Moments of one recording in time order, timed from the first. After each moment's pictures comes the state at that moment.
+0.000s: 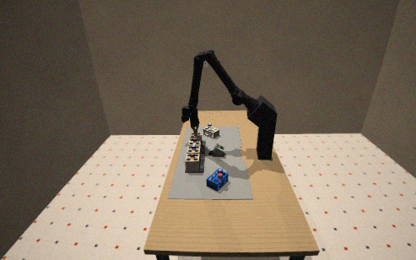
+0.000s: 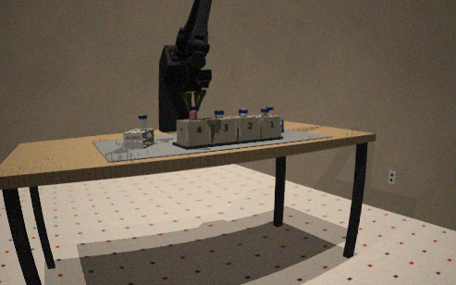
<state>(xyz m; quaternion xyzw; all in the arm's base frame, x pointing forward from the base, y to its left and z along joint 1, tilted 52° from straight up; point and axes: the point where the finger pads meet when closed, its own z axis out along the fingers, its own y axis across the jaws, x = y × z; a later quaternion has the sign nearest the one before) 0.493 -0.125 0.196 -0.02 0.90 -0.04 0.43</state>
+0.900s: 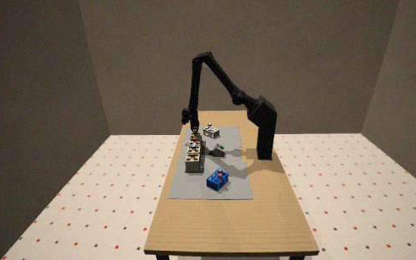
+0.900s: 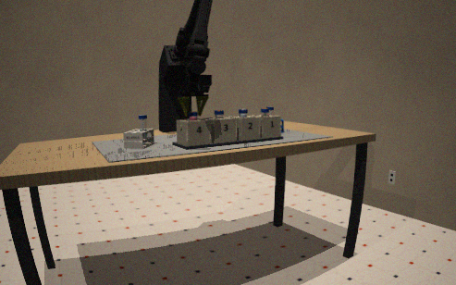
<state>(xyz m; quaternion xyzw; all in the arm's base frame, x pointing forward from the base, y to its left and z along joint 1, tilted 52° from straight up) 0.508 -0.125 0.185 -0.02 0.90 -0.04 0.43</state>
